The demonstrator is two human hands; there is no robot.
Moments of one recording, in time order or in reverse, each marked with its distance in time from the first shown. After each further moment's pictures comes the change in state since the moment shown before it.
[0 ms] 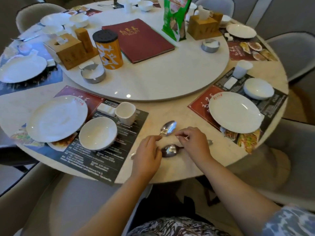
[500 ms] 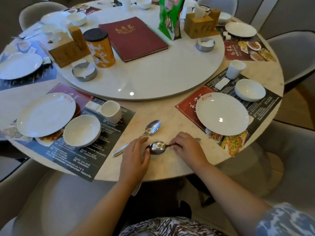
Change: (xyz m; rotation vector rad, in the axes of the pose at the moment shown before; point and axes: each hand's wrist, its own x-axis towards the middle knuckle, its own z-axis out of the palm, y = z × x) left_hand -0.016 0.028 0.024 0.068 0.108 -0.024; right_hand -0.006 0.056 -0.033 -0.053 -0.194 -0.237
